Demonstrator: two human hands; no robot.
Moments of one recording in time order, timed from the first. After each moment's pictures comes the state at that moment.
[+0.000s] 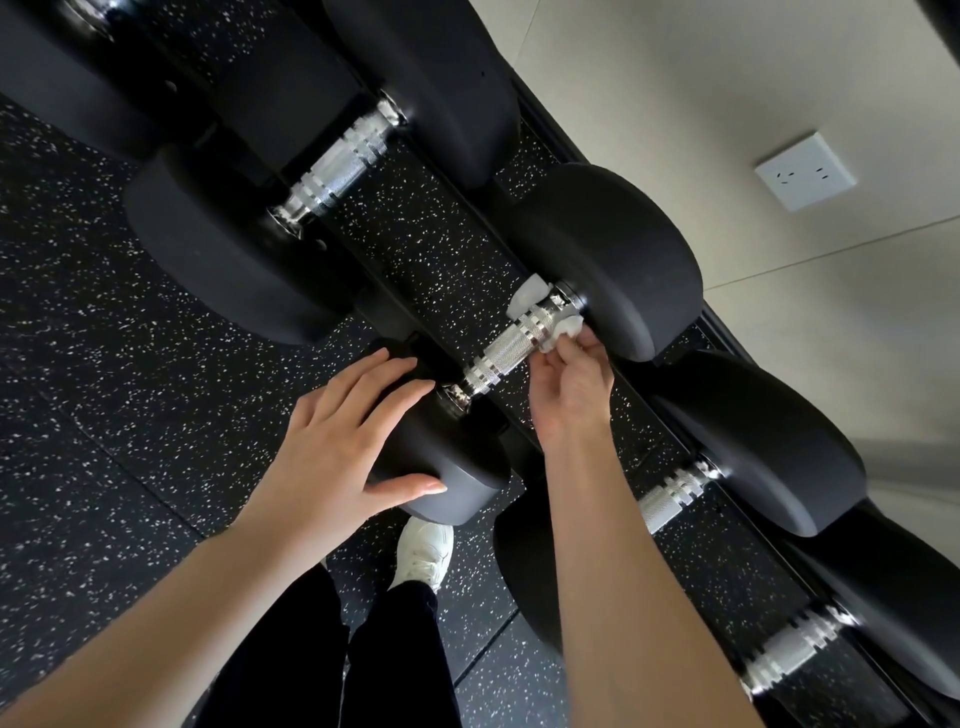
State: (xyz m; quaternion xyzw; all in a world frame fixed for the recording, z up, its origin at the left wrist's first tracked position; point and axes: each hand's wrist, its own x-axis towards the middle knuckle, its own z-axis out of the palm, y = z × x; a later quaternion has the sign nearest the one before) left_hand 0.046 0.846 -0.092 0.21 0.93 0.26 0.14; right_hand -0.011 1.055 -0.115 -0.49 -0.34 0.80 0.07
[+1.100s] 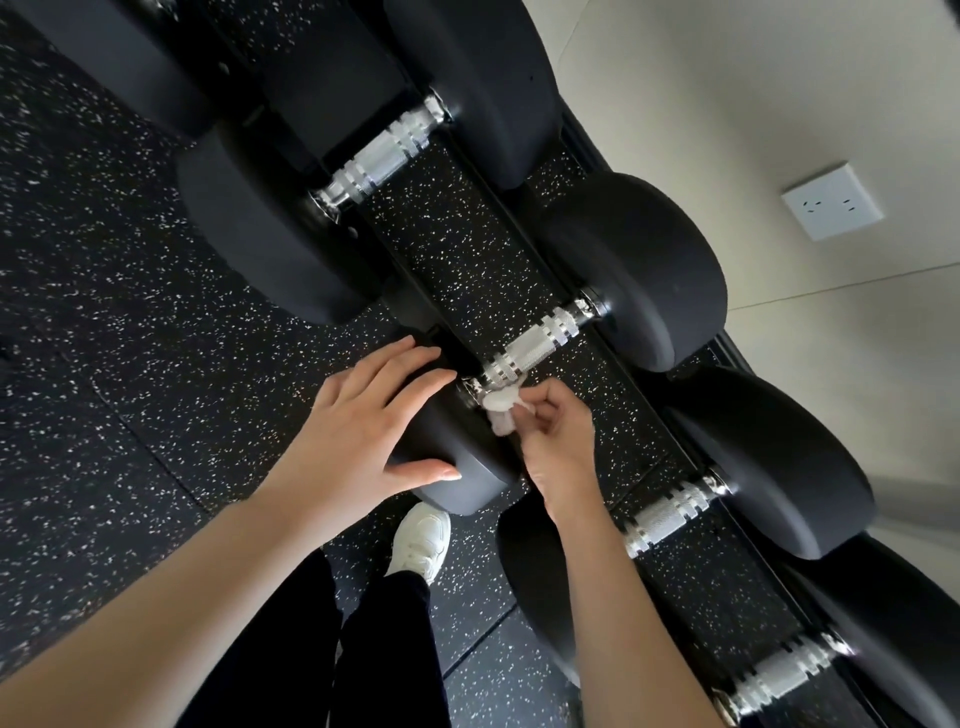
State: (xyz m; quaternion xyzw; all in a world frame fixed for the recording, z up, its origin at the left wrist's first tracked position) left_hand 0.047 0.847 -0.090 0.20 0.93 0.26 0.14; right_hand 0.048 1.048 -0.123 -0.29 -0.79 0.52 -0.15
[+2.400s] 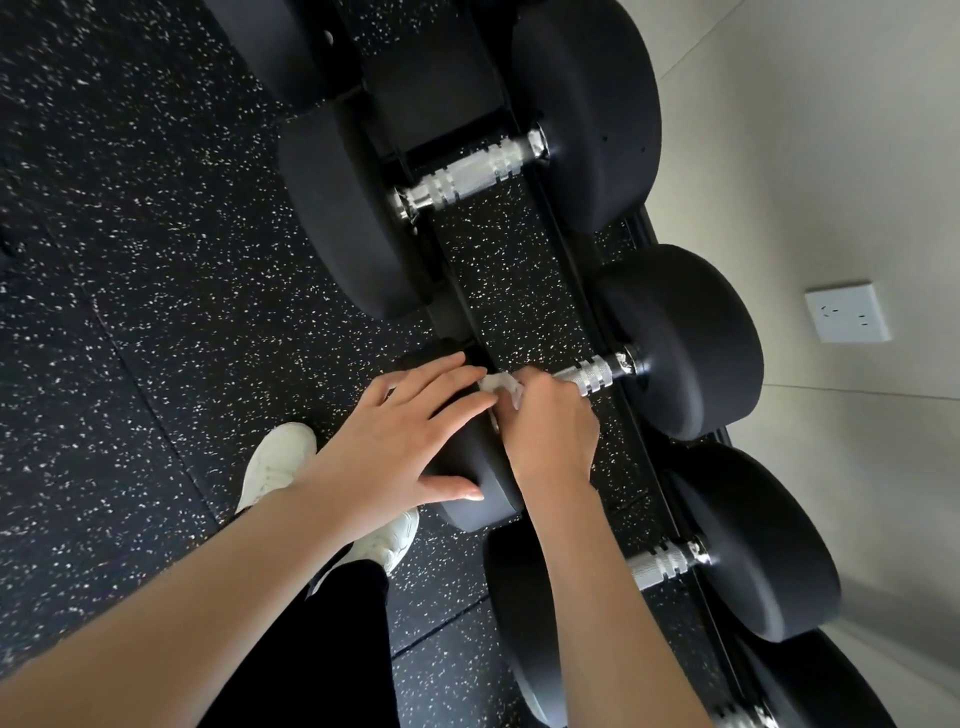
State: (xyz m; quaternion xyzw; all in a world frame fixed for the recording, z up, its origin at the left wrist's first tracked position) left_hand 0.051 0.849 -0.095 0.17 0.94 0.28 0.13; right_hand -0.007 0.998 -0.076 -0.01 -0.97 0.04 -0.23
